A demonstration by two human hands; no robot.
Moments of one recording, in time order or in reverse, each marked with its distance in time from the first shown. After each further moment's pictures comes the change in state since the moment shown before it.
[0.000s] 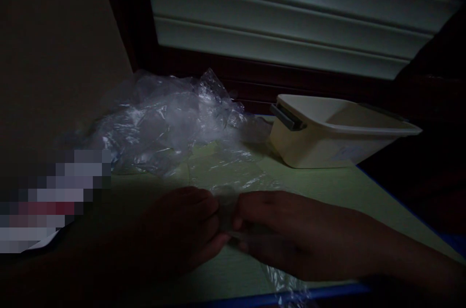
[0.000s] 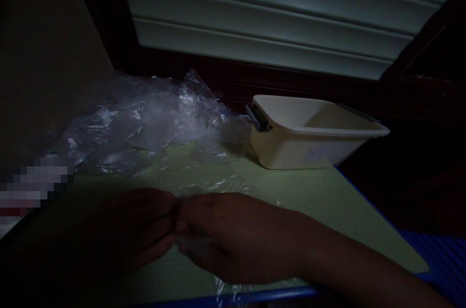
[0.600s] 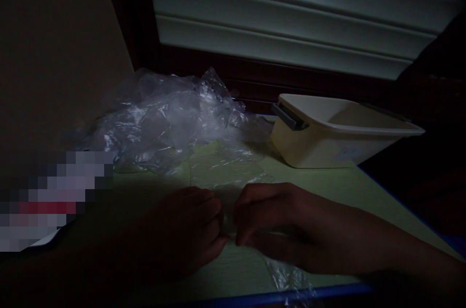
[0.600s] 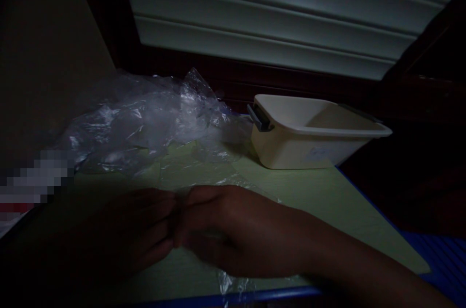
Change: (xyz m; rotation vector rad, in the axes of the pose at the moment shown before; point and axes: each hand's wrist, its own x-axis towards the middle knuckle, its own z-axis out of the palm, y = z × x) left_hand 0.005 0.005 -0.006 -0.041 0.050 -0.040; right_hand 0.000 0.005 -0.003 0.170 0.057 -0.159
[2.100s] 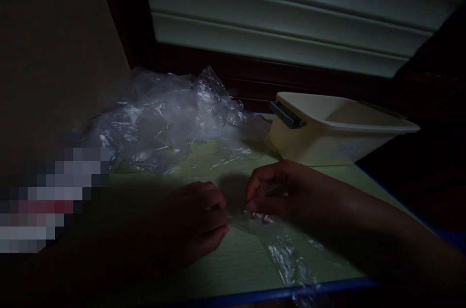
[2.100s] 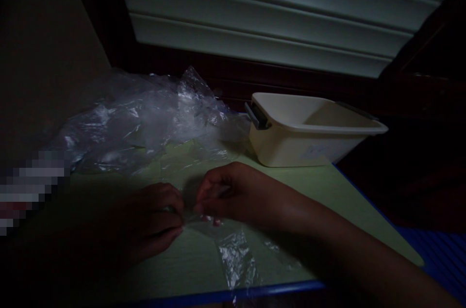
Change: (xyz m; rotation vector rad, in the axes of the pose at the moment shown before) left_hand -0.002 -0.013 0.019 -0.425 -0.021 -0.041; right_hand 0.005 0.020 -0.009 0.460 0.106 0.483
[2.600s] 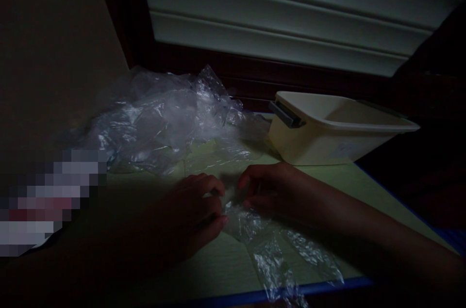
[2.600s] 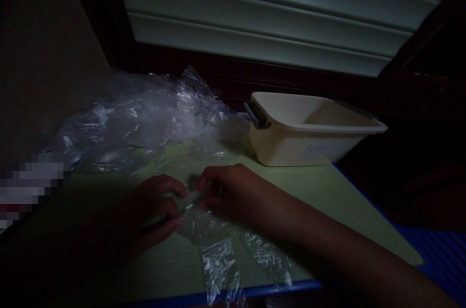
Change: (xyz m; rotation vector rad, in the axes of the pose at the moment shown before) left_hand 0.001 0.001 -0.003 -0.003 0.067 -0.117; right_hand 0.007 0.010 0.004 -0.348 0.153 -0.077
